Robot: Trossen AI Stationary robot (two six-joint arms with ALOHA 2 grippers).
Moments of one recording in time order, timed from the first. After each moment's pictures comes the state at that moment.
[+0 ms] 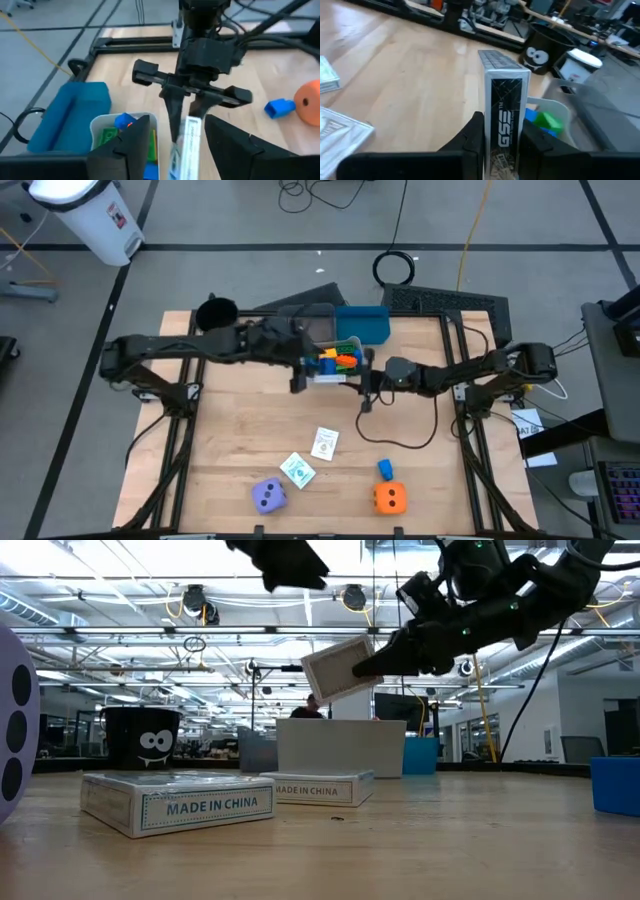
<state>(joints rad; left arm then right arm) 0.14 1.46 1.29 -0.31 0.03 0.11 -0.09 1.46 0.55 0.67 0.05 -0.32</state>
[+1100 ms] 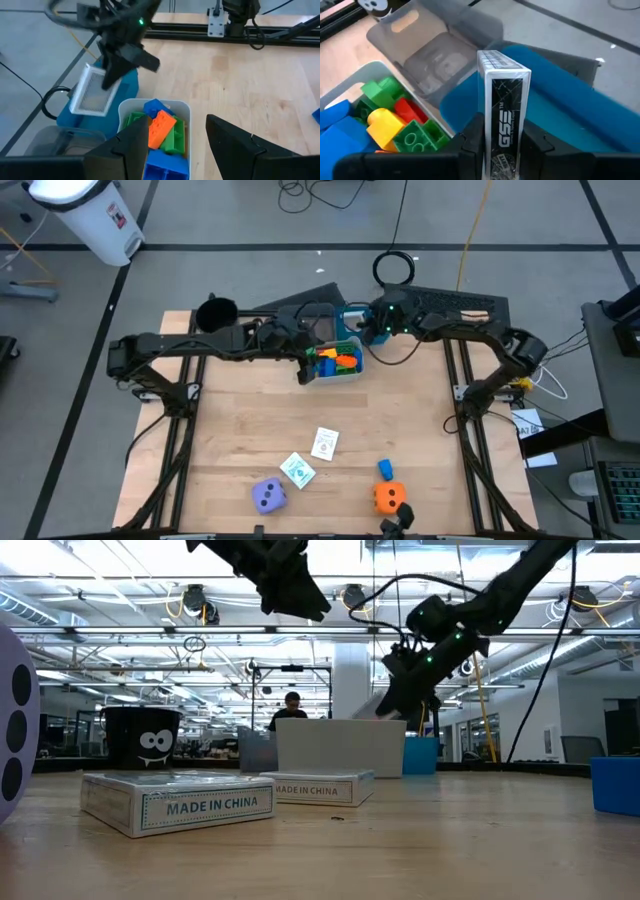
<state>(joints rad) 0.20 1.50 1.24 -0.25 -0.05 0.07 -0.72 1.55 0.86 0.10 -0.16 0.15</state>
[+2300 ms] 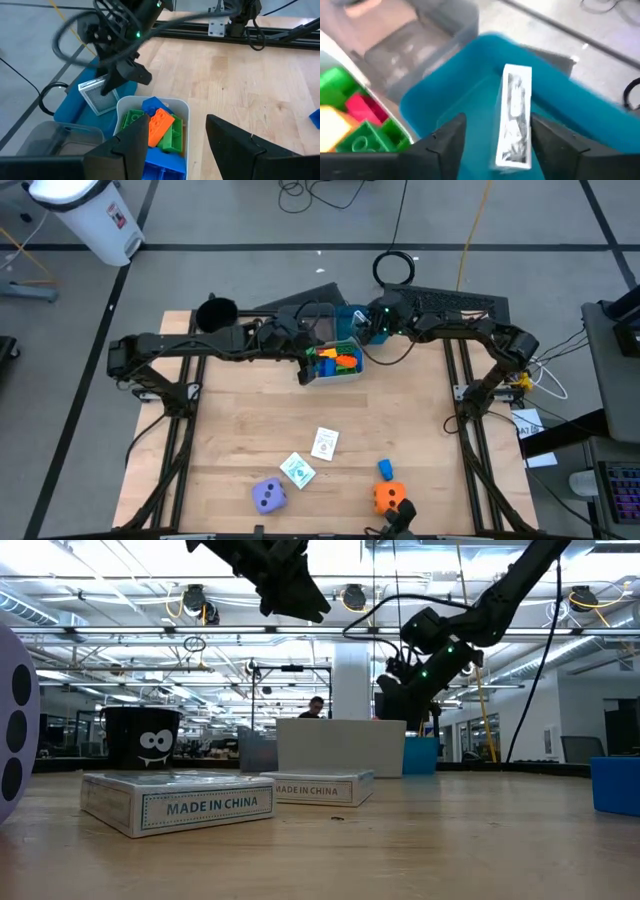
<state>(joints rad) 0.20 1.50 1.24 -0.26 -0.05 0.04 -0.70 1.64 0.86 0.16 -0.04 0.11</state>
